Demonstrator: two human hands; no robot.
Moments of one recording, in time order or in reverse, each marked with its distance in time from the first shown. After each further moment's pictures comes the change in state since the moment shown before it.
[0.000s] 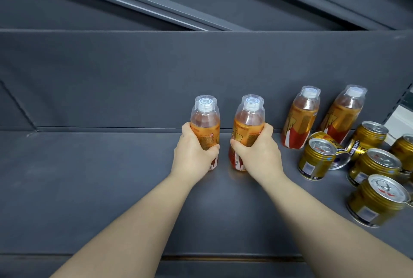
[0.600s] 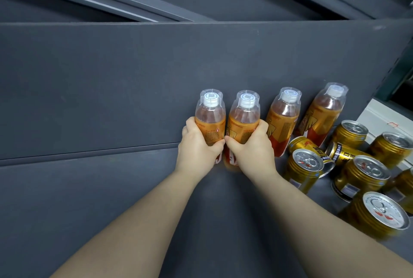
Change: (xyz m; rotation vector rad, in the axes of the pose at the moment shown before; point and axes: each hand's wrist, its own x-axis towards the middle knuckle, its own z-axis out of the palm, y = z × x) left_hand 0.083 0.032 0.090 -0.044 -0.132 0.126; right_hand 0.087 0.044 0.003 0.018 0.146 0.076
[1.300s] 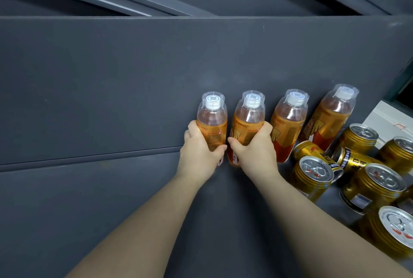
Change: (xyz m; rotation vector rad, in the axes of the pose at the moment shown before) left_hand 0.020 -0.012 0.019 0.040 -0.050 -0.061; right_hand 0.026 0.010 0.015 -0.033 0.020 0.094
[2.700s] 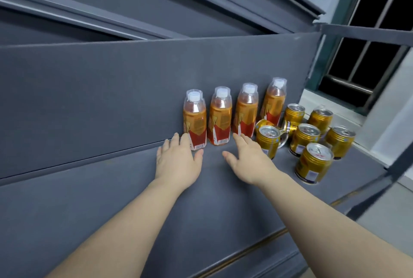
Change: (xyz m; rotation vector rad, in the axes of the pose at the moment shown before) left_hand -0.090 -0.009 -0.075 0.527 -0.200 0.260; right_hand -0.127 -0.018 -0.074 -0.465 -0.282 -0.079
